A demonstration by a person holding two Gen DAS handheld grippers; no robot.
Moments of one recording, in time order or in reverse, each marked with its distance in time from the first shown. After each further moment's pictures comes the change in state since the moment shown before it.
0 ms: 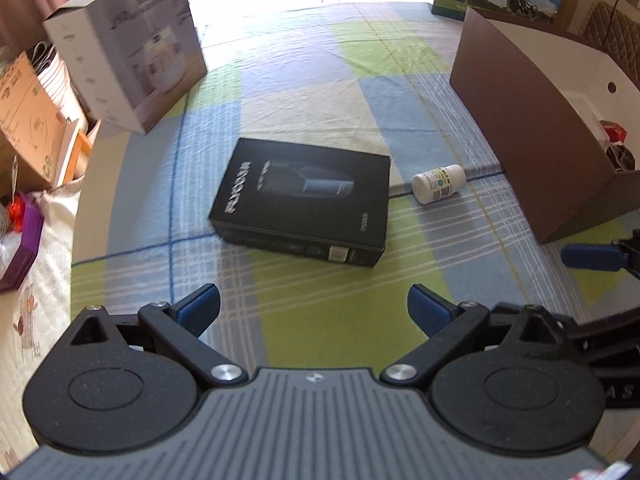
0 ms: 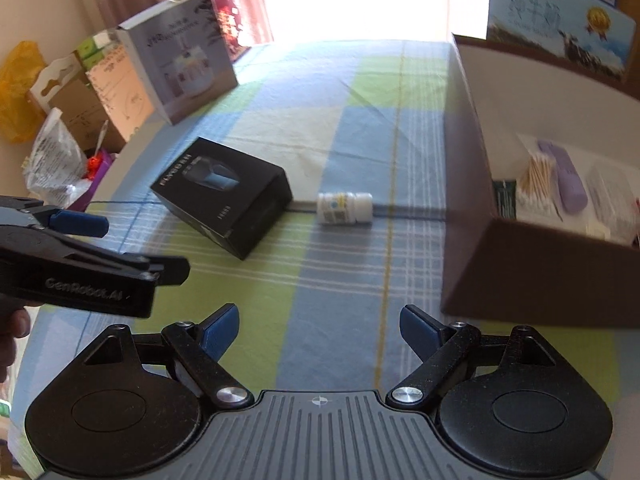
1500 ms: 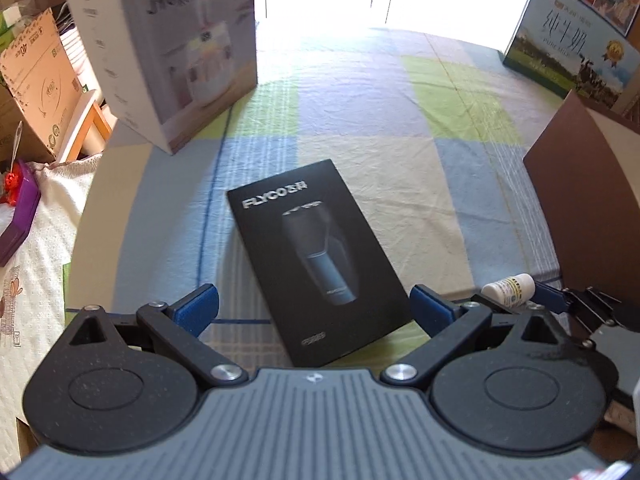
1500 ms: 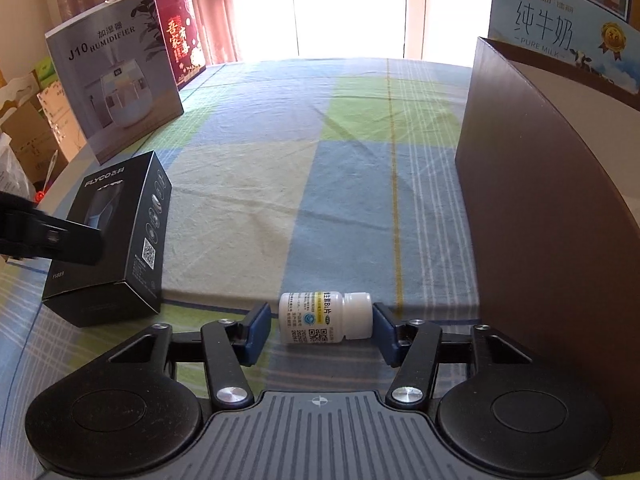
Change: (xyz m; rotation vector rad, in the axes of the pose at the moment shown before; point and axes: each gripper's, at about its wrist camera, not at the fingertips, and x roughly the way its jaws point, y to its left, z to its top) left arm 0.046 0.058 0.058 -0.193 0.002 -0.003; right arm 0.097 0.000 0.052 -0.004 -0.117 -0.109
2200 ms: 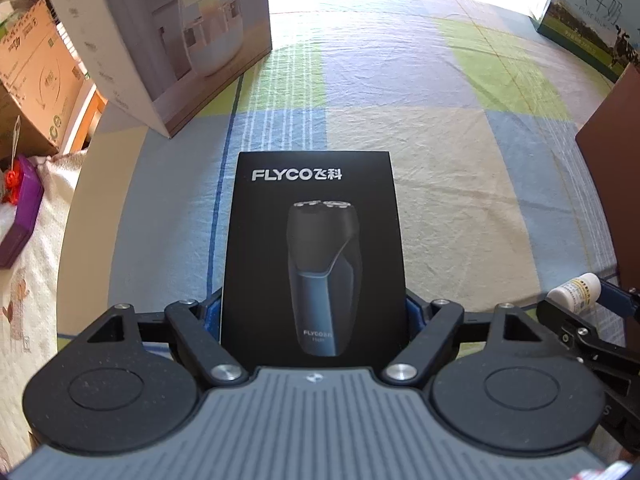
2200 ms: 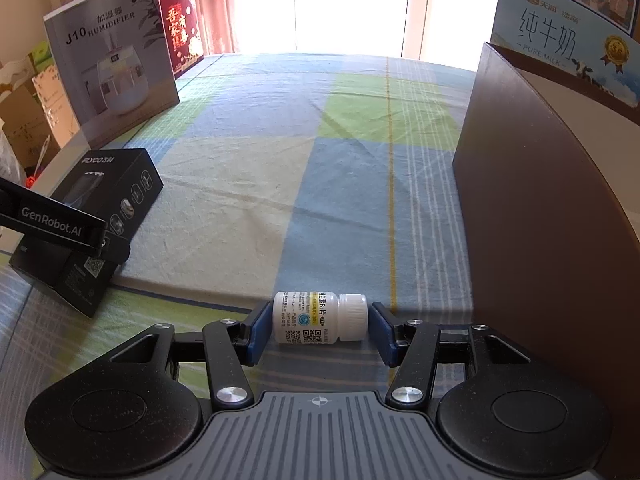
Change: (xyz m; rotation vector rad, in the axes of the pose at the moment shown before) left arm 0.050 0.017 0.012 0.038 0.067 0.054; right arm 0.004 0.005 0.002 -0.046 0.018 -0.040
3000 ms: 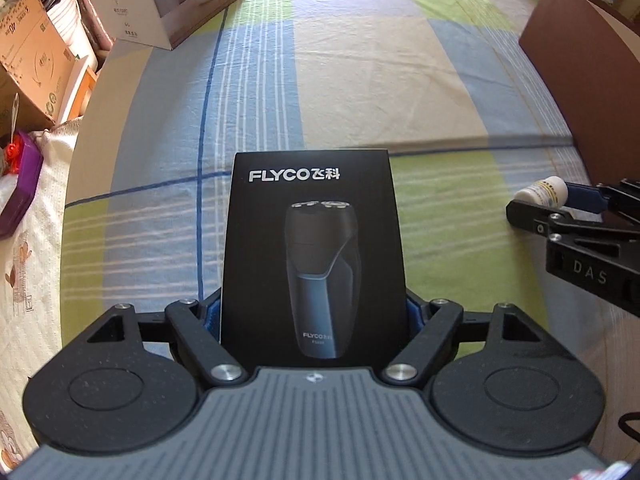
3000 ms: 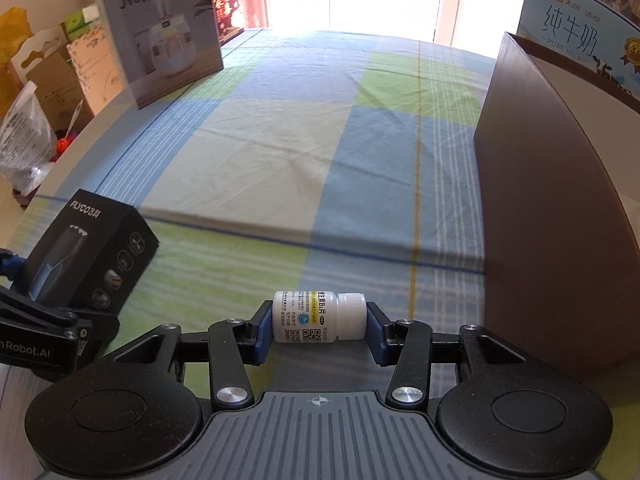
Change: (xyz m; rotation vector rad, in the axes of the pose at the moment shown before) left arm -0.043 -0.014 -0.093 0.055 0.075 -0.026; right arm -0.033 0.011 -0.028 -0.072 0.072 0.075
